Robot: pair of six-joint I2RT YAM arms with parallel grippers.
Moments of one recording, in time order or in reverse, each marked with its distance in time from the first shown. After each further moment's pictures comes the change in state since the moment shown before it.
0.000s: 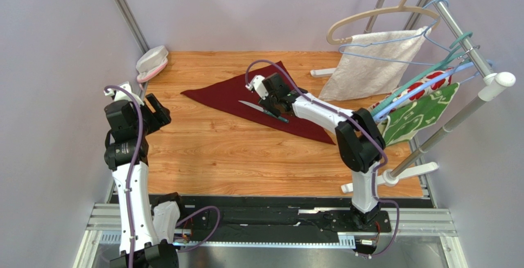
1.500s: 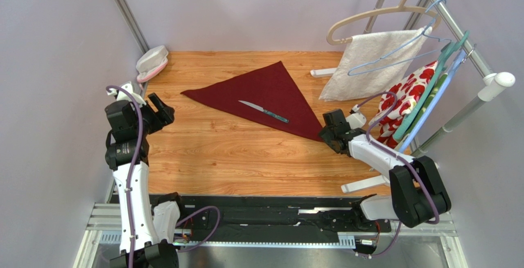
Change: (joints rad) left arm 0.000 0.000 -0.017 0.028 0.090 -0.031; right arm -0.288 -0.652 -0.853 0.086 0.214 1.492
